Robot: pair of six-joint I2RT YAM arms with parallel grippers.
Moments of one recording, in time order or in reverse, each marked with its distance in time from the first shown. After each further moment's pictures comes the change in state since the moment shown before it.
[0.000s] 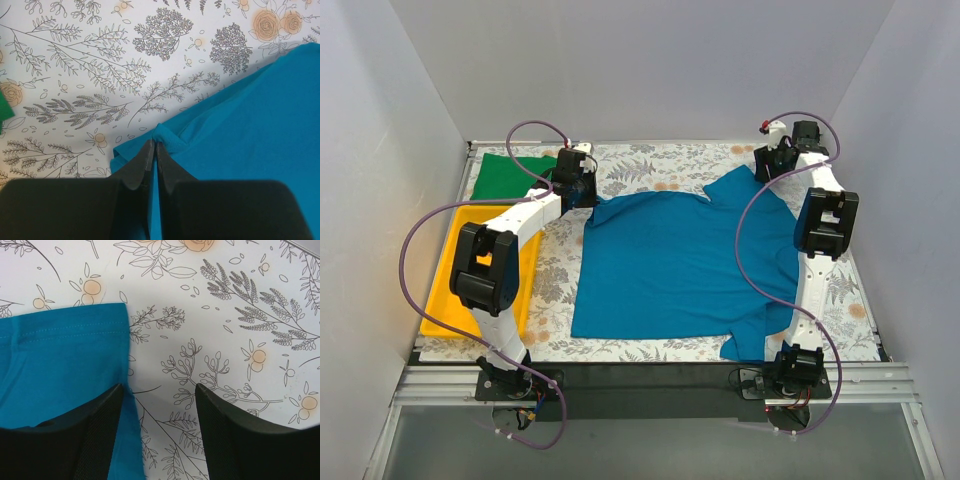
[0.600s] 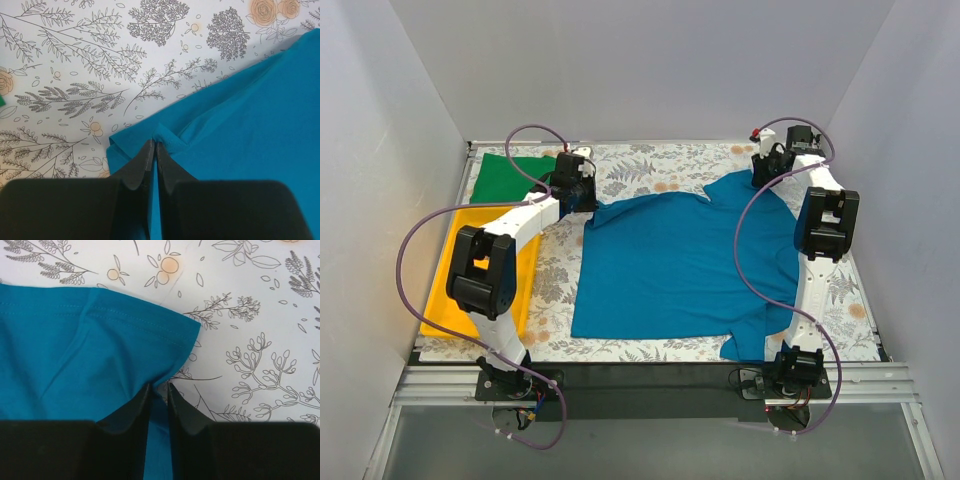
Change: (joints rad) left arm 0.000 -0.027 -0.043 0.003 0.027 0.000; right arm 0.021 -0.076 -0.123 -0.047 -0.101 -0.090
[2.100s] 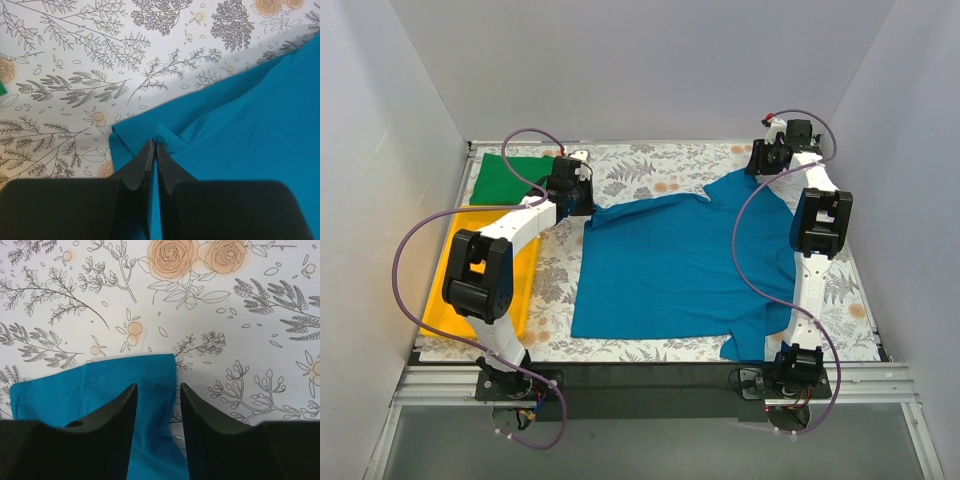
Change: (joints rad) left arm 0.010 -0.041 -0.055 0.008 0.014 0.000; right arm 0.005 0.101 0.153 0.089 0.024 0.439
